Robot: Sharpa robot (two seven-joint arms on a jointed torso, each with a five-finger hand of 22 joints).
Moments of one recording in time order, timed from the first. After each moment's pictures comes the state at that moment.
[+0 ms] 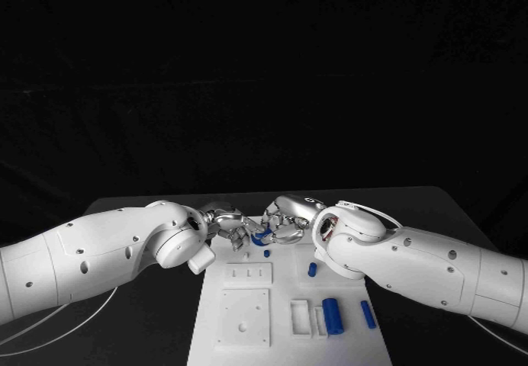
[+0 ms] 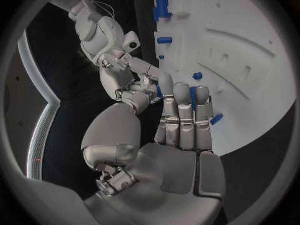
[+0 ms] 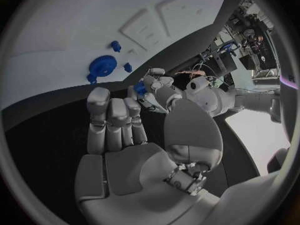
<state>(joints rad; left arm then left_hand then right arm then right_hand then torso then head) 1.43 -0.70 -0.14 1.40 -0.46 -0.10 -0.23 0.95 -0.02 0.68 -0.19 0.05 1.03 0.10 0.42 0.46 1.46 -0.06 0.41 0.56 1.24 -0.13 1.01 0.69 0.04 0.92 -0.13 0.87 1.21 1.30 -0.57 0.00 1.41 -1.46 -0.25 -0.18 0.98 -0.14 0.67 -0.25 0.17 1.03 0.06 0.33 0.53 1.12 -0.03 1.17 1.13 1.31 -0.13 1.24 1.04 0.19 1.30 -0.08 0.96 1.31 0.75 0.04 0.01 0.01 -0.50</state>
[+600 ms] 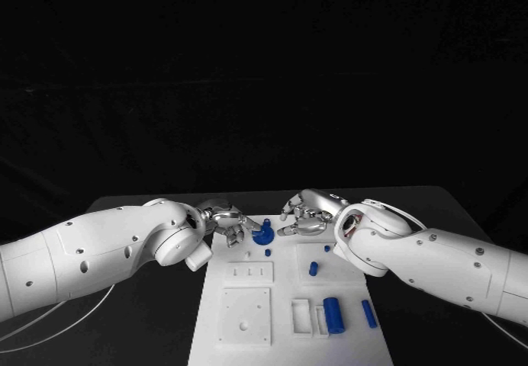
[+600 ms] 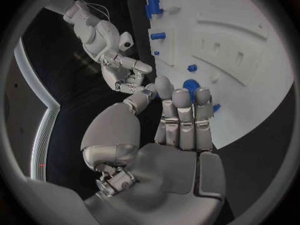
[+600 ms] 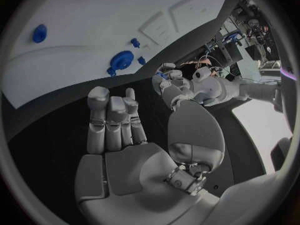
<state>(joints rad) 1.43 -0.72 -0.14 1.39 -0.52 -0.12 -0.23 0.94 -0.04 0.69 -0.20 0.05 1.05 0.09 0.42 0.46 1.47 -0.08 0.57 0.64 1.24 -0.15 1.13 0.71 0.04 0.96 -0.14 0.95 1.23 1.29 -0.66 0.00 1.40 -1.33 -0.31 -0.13 0.89 -0.22 0.51 -0.23 0.29 0.92 0.11 0.26 0.52 1.07 0.02 1.14 1.12 1.27 -0.09 1.19 1.03 0.19 1.26 -0.07 0.92 1.31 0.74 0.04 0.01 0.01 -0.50</state>
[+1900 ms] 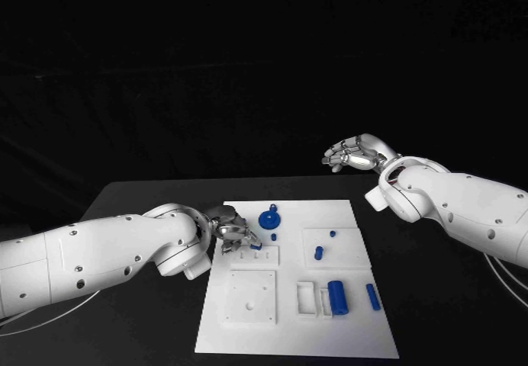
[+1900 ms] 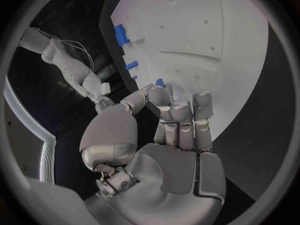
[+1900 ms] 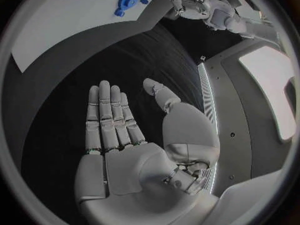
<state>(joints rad) 1.43 -0.76 -0.23 1.54 -0.78 -0.19 -0.35 0.88 -0.05 0.70 -0.21 0.21 1.08 0.07 0.39 0.52 1.47 -0.11 0.83 0.66 1.26 -0.18 1.33 0.71 0.04 1.01 -0.16 1.03 1.24 1.36 -0.66 0.02 1.09 -0.79 -0.30 0.15 0.91 -0.09 0.47 -0.29 0.49 0.81 0.20 0.24 0.54 0.88 0.12 0.56 0.47 0.98 0.11 0.40 0.63 0.22 0.75 0.17 0.33 1.00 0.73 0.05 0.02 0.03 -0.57</state>
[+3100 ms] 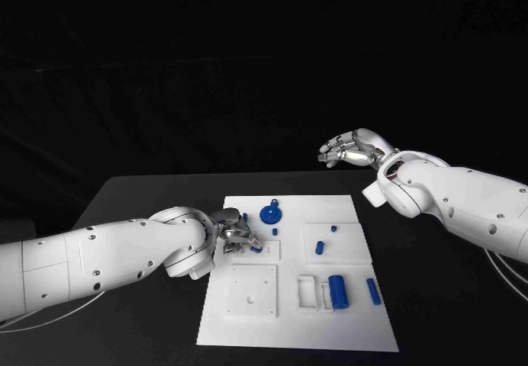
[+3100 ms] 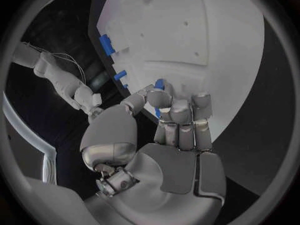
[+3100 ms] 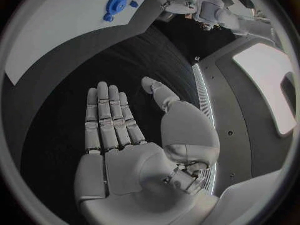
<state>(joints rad) 1.39 -0.72 -0.24 1.50 -0.88 -0.20 -0.37 0.86 -0.03 0.69 -0.21 0.23 1.08 0.07 0.38 0.57 1.47 -0.11 0.89 0.65 1.26 -0.18 1.37 0.70 0.05 1.02 -0.16 1.05 1.25 1.37 -0.66 0.02 1.11 -0.78 -0.27 0.17 0.95 -0.10 0.45 -0.29 0.46 0.82 0.20 0.24 0.50 0.93 0.13 0.44 0.27 0.98 0.12 0.33 0.57 0.22 0.71 0.20 0.29 0.99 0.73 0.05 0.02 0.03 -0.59</state>
